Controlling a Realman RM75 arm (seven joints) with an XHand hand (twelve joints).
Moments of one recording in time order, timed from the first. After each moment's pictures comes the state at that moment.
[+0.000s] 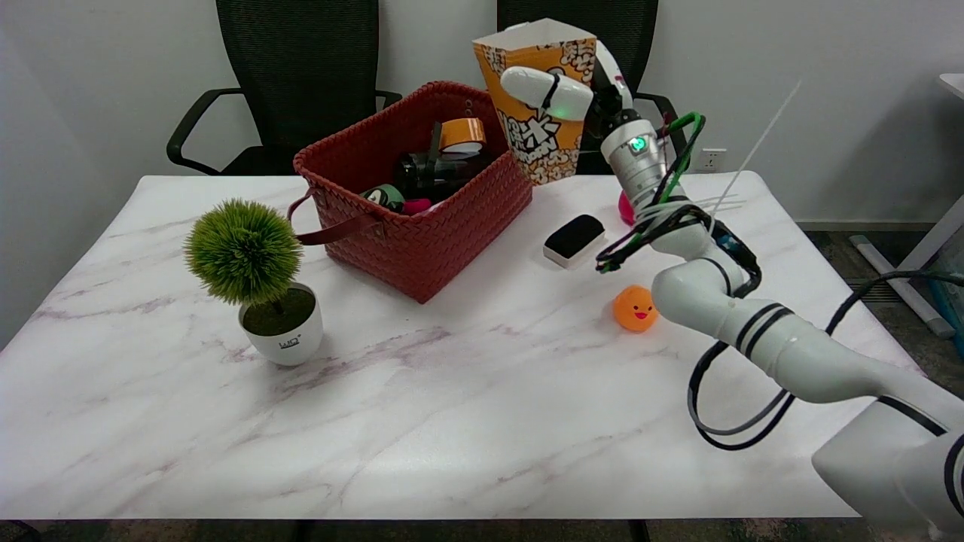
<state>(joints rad) 0.58 -1.09 -2.03 0.99 0.69 0.61 1.24</state>
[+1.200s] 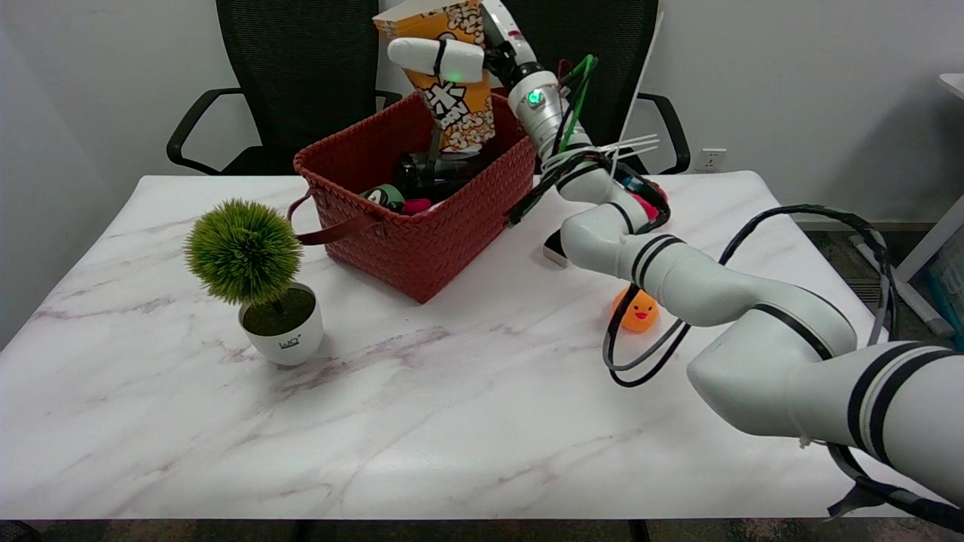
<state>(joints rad) 0.96 -1.39 -2.08 0.48 0.43 0.68 1.19</state>
